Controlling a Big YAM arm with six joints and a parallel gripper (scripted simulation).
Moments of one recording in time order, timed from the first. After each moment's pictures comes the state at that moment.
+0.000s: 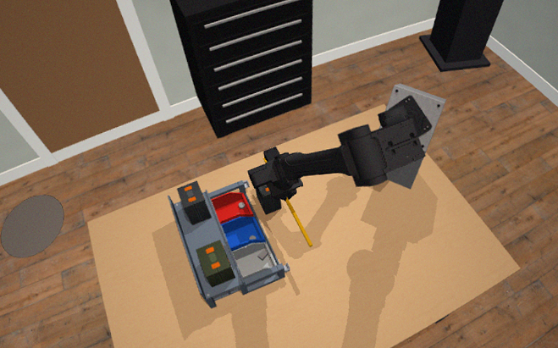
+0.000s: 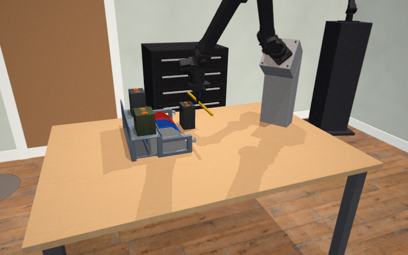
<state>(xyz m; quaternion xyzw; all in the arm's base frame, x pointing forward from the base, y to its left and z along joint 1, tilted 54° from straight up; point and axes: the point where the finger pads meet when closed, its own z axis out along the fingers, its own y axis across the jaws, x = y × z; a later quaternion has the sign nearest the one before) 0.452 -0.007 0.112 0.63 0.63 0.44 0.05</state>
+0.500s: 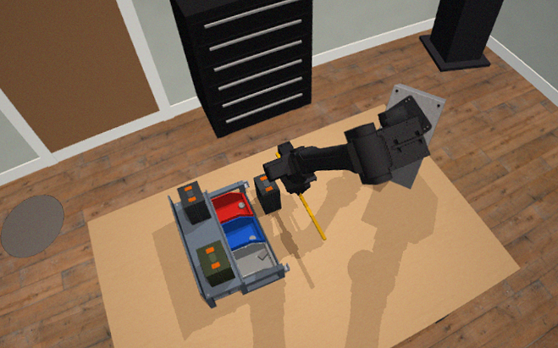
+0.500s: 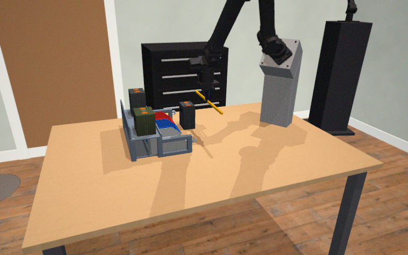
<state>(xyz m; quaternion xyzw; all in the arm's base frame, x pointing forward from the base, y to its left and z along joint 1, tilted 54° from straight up) 0.417 0.002 0.082 0.63 0.63 0.44 0.06</state>
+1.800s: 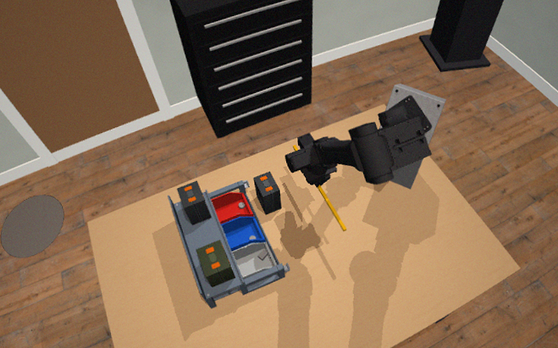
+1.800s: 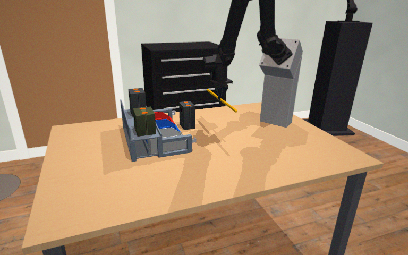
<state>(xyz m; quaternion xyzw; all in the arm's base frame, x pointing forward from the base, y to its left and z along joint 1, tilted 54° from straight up) 0.363 0.015 0.039 0.63 0.63 0.45 0.06</state>
